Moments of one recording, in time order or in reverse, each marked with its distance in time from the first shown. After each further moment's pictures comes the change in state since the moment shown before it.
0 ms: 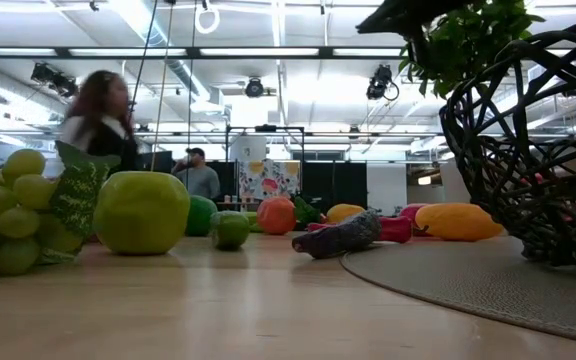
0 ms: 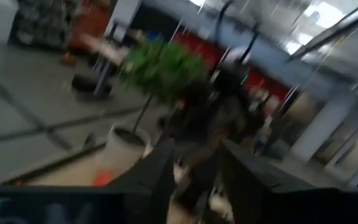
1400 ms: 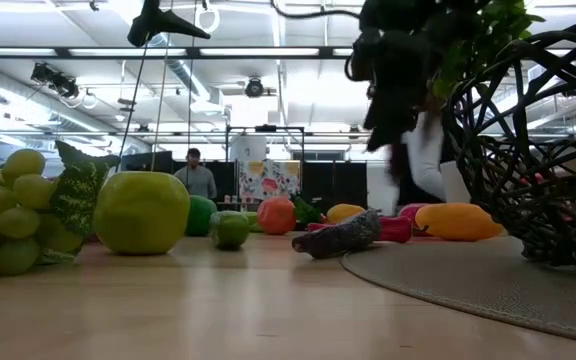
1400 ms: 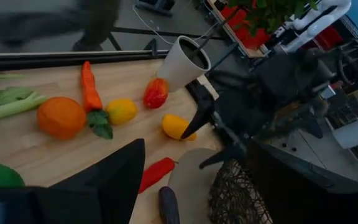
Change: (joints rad) left arm 0.034 0.001 0.000 -0.415 0.016 -0.392; right arm 0.160 0.379 -0.001 -0.301 0.031 -0.592
